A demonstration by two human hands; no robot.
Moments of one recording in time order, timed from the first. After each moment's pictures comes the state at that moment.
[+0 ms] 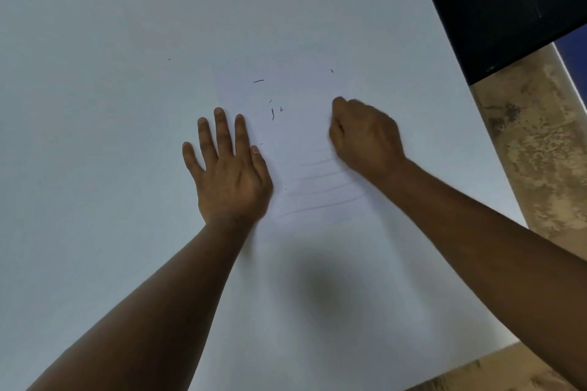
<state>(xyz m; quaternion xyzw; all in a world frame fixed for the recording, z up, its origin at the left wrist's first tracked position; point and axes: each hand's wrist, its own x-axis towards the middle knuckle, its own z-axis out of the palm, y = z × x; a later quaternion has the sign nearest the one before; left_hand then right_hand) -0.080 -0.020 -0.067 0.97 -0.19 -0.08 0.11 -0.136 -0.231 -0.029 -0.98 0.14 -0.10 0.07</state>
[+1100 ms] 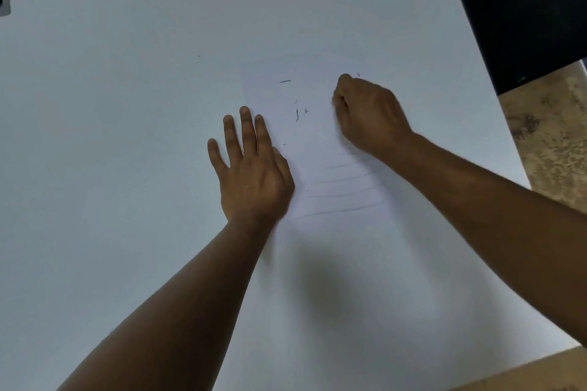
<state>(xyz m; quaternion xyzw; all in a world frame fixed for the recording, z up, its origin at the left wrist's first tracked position) -0.077 -0.022 -0.066 0.97 -0.18 -0.09 0.10 -0.086 -0.238 -0.026 -0.98 0.08 -0.10 0.12</state>
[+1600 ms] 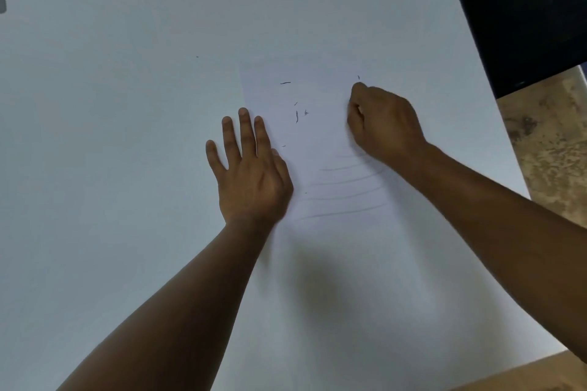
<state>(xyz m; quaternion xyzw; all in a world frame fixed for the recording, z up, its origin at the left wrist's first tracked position) -0.078 -0.022 -0.066 0.97 -0.19 -0.10 0.10 -0.103 -0.247 -0.024 -0.99 0.11 -0.09 0.08</state>
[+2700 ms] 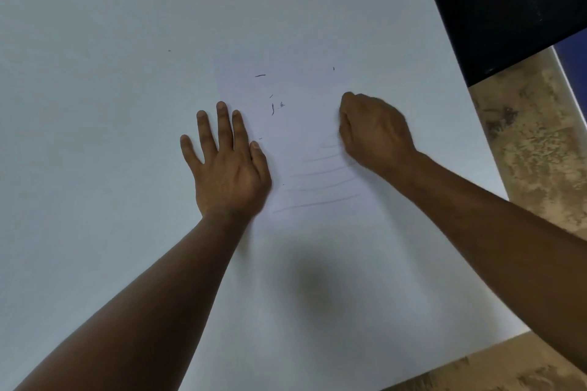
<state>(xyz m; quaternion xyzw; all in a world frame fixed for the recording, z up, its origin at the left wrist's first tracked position) -0.080 -0.023 -0.063 0.97 -0.19 -0.10 0.10 -0.140 -0.254 -0.026 -0.99 0.09 -0.10 0.06</state>
